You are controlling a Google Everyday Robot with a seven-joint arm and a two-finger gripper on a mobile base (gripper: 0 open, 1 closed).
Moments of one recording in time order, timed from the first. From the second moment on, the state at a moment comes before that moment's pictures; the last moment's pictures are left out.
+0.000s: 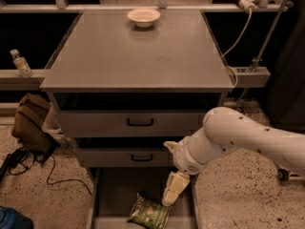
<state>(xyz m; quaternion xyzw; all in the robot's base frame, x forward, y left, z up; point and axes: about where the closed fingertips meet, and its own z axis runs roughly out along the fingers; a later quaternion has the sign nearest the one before) 0.438 -0.049 0.638 -0.65 0.70 0.21 0.21</state>
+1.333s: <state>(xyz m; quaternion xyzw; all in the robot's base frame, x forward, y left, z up) 0.448 0.019 0.524 -0.56 0.72 0.29 0.29</state>
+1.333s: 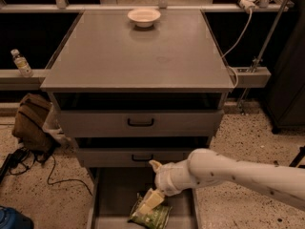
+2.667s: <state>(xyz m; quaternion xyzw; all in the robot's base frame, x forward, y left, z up) 0.483 0.035 0.407 -0.50 0.77 0.25 0.31</state>
